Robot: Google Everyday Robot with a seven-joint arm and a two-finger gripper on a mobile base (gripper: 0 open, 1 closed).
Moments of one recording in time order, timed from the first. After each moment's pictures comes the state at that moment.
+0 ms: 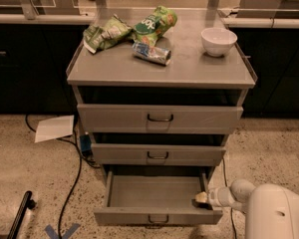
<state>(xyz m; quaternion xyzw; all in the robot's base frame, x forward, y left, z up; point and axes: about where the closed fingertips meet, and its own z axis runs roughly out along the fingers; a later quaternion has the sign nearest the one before) 0.573 -0.261 0.170 0.00 0.95 0.29 0.15</state>
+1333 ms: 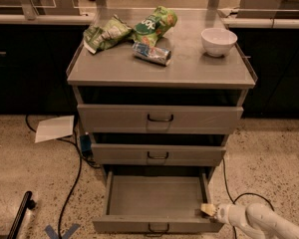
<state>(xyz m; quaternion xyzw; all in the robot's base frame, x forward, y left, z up) 0.510 -0.271 0.216 0.02 0.92 0.31 0.25</state>
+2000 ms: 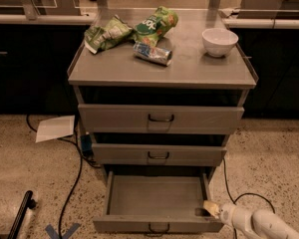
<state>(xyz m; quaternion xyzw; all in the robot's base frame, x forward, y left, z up) 0.507 -0.276 0.265 0.00 0.90 0.30 0.33</state>
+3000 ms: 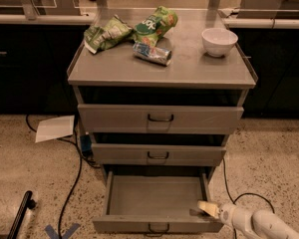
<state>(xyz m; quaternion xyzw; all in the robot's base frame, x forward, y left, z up) 0.507 -0.275 0.265 0.00 0.90 0.30 0.32</state>
